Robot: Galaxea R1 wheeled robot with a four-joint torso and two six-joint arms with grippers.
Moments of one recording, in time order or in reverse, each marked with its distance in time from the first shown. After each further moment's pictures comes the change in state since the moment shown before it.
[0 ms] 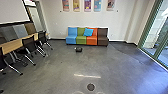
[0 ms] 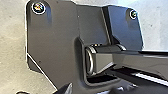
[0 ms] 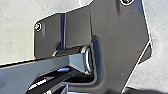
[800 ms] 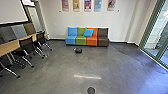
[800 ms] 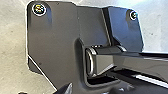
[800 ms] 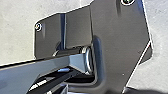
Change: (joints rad) left arm -0.005 -0.002 0.000 0.000 -0.002 0.000; right arm 0.001 0.003 0.000 -0.001 0.001 0.000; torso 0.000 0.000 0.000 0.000
